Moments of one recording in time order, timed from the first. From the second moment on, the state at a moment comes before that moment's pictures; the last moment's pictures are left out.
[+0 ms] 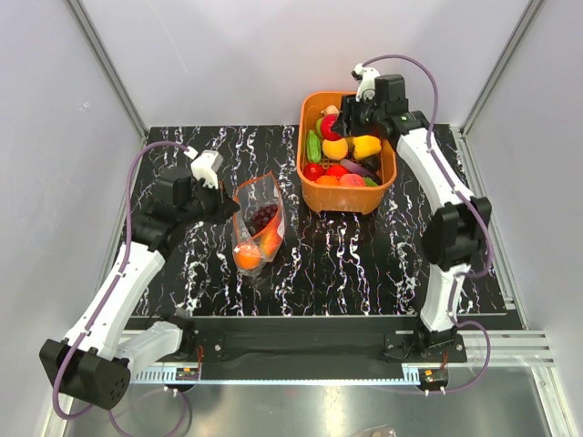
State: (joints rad) left arm -0.29 1.01 1.00 -0.52 0.31 -0.21; right arm 0.27 2.02 2.02 -0.53 -0.29 0.08
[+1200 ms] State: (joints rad) left arm -0.29 0.99 1.00 -0.53 0.31 -0.21; right arm 0.72 1.57 1.49 -0.33 -0.57 0.16
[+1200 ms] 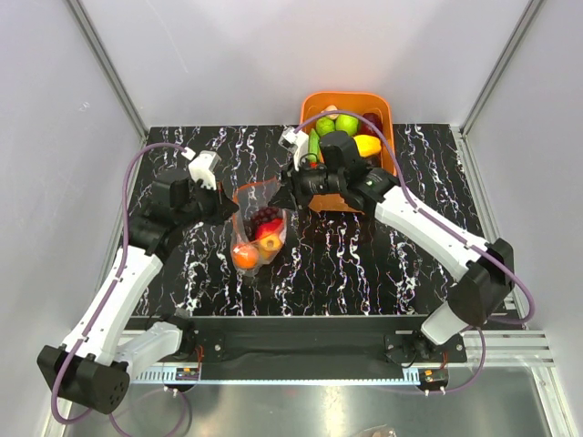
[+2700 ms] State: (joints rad) left arm -0.31 1.15 1.40 -0.93 0.35 -0.26; right arm 0.82 1.66 1.62 -0.66 -0.14 0.44
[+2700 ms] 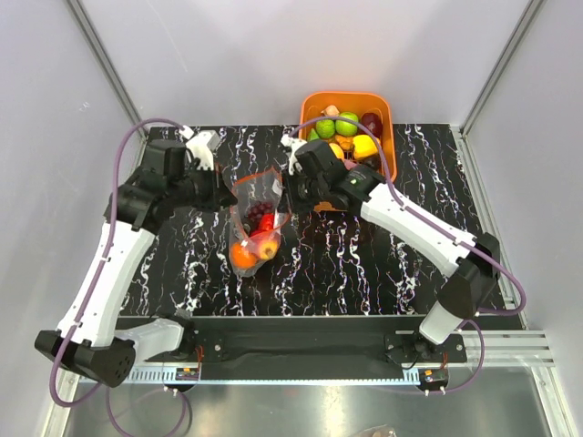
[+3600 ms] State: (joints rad) left arm -0.32 1.07 1.10 -0.68 0.40 -0.24; right arm 0.51 1.63 1.67 -0.67 -0.18 0.26
